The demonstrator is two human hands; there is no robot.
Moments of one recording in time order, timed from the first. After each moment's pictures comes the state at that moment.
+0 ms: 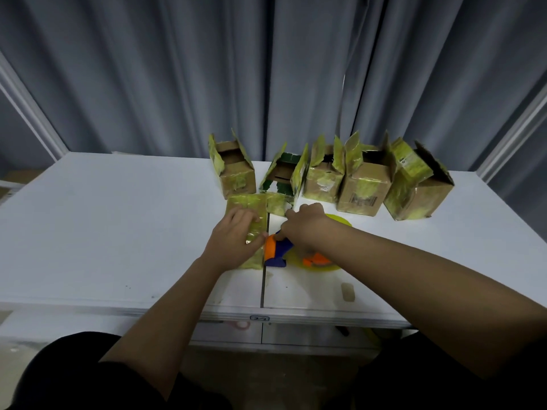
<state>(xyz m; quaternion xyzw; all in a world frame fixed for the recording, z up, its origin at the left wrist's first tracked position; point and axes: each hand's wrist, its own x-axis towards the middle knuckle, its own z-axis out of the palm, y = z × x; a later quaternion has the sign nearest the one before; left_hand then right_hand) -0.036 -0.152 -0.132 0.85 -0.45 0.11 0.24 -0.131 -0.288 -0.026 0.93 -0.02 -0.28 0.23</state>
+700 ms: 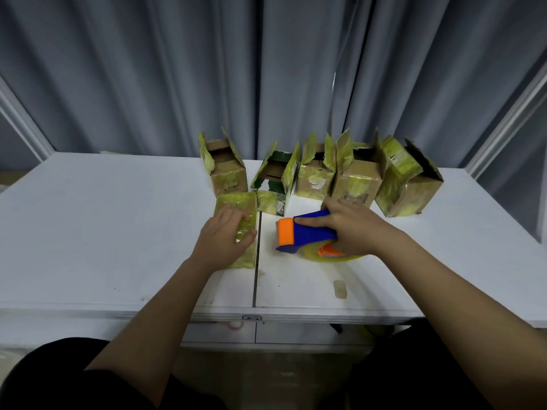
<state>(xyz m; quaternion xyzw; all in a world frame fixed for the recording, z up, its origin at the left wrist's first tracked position) -0.037 -0.150 -0.128 0.86 -0.44 0.09 0.25 -0.195 -0.373 -0.038 0.99 0.00 -0.08 0.09</state>
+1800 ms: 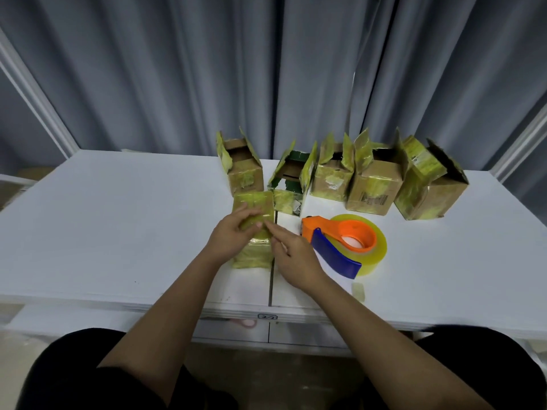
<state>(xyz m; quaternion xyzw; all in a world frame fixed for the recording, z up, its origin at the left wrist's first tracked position) -0.028 -0.142 -0.126 0.78 -0.32 -0.13 0.51 -0.156 -0.260 -0.119 0.89 -0.06 0.16 -0.43</state>
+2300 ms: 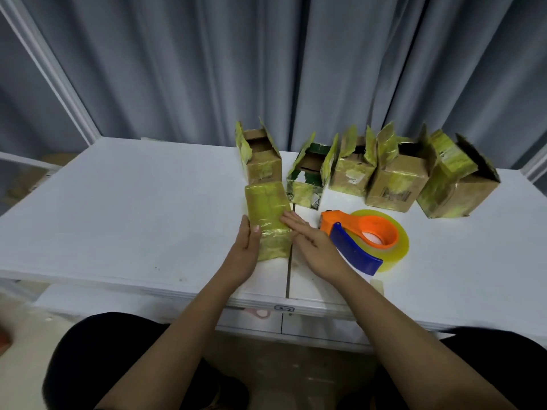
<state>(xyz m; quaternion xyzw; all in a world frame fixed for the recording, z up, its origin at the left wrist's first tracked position) -0.082 -0.115 -0.134 0.79 -0.18 -0.19 0.55 -0.151 -0.270 -0.133 0.83 -0.05 0.08 -0.55</state>
